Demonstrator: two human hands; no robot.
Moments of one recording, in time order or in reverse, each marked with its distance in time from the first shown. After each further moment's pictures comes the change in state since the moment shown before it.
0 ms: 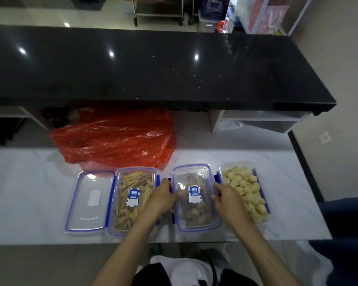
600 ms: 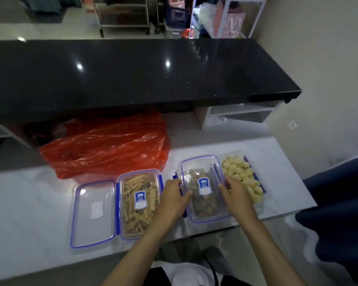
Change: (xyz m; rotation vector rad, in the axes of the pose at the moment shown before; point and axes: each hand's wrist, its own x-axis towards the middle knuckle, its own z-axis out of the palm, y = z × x) left_hand -0.023 -0.008 0.005 0.020 0.090 0.330; right_hand -0.036 -0.007 0.013 0.178 0.293 0.070
